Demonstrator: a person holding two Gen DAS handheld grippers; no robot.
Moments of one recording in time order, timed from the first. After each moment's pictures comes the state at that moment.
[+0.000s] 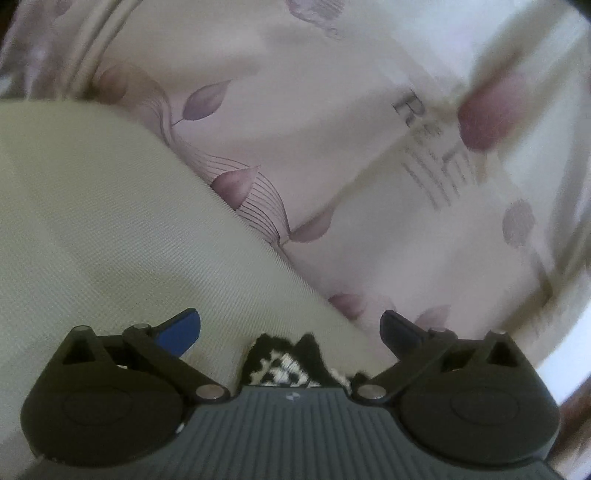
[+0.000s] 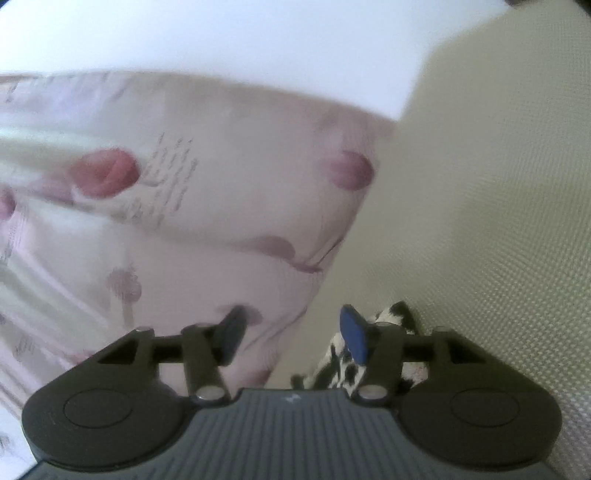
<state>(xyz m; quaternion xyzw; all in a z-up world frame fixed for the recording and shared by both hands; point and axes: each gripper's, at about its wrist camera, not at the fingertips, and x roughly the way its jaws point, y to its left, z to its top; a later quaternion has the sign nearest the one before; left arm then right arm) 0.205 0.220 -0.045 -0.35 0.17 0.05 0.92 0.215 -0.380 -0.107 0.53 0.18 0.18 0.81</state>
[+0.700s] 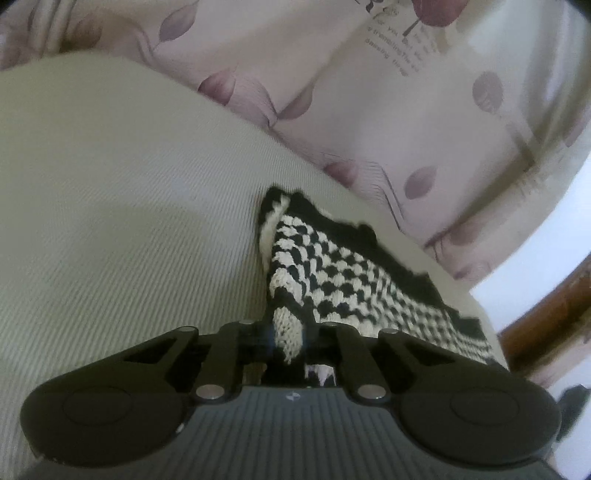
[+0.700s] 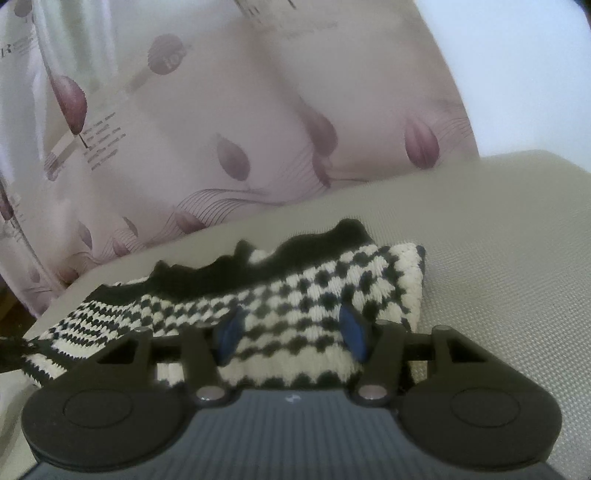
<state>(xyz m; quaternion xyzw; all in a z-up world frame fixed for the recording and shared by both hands) 0.138 0.195 -0.075 -0.29 0.32 -0.03 0.90 0.181 -0.290 -0.093 0.15 0.25 0.20 0.94</state>
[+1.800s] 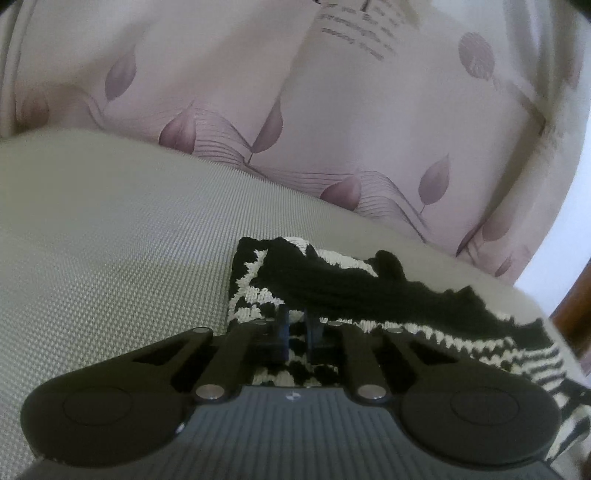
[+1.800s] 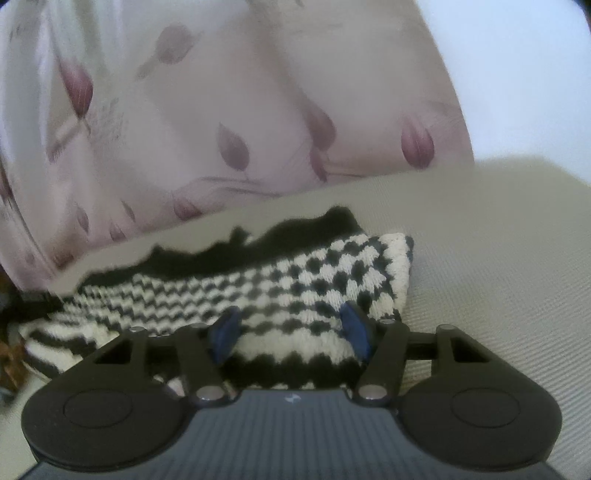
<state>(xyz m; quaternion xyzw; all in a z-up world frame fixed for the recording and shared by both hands) 0.221 0.156 -0.081 -0.16 0.26 0.00 0.95 0.170 -0.287 -0.095 0.11 0.25 0.19 0.94</state>
